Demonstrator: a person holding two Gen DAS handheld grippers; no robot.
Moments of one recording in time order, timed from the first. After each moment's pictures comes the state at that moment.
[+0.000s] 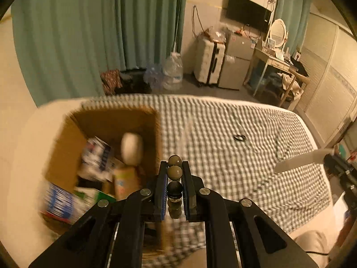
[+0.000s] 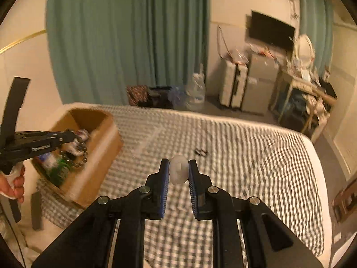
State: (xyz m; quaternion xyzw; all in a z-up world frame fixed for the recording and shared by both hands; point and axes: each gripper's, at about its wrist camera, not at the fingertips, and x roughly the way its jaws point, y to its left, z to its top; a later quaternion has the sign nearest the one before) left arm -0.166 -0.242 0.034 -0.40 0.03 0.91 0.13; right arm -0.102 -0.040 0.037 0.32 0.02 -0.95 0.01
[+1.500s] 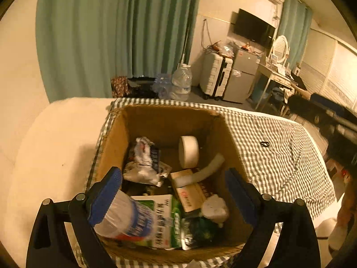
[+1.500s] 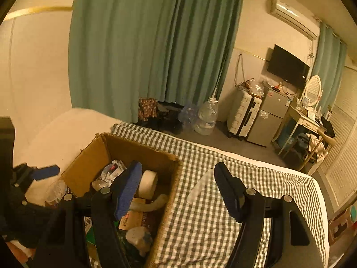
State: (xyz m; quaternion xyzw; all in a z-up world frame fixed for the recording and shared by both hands) left arm -0.169 -0.367 0.000 -0.37 -0.01 0.92 0.14; right arm -0.195 -0.239 0.040 0.27 0.08 -0.96 -0.02
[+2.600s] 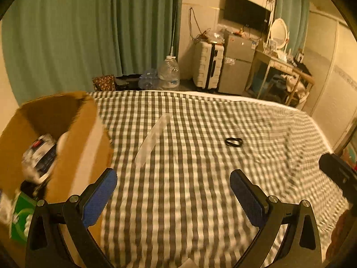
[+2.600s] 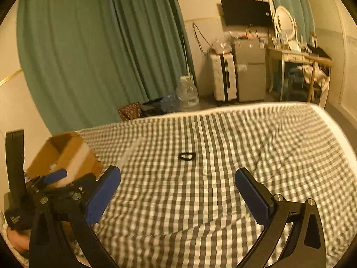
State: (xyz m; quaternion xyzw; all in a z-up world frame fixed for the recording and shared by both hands) left arm -0.227 -0.105 -0.091 -0.38 0.02 0.92 0.10; right arm -0.164 0.079 -0.078 0.31 -0.13 -0.94 -0.02
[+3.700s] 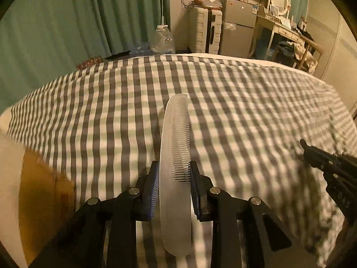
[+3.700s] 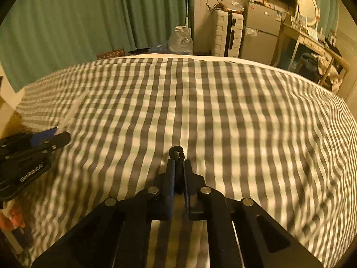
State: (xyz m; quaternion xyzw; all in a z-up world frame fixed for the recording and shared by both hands) left arm -0.329 -0.092 -0.181 -0.46 0.07 0.88 0.13; right arm -0.276 0.087 -0.178 0.44 -0.05 -0.89 -0.03
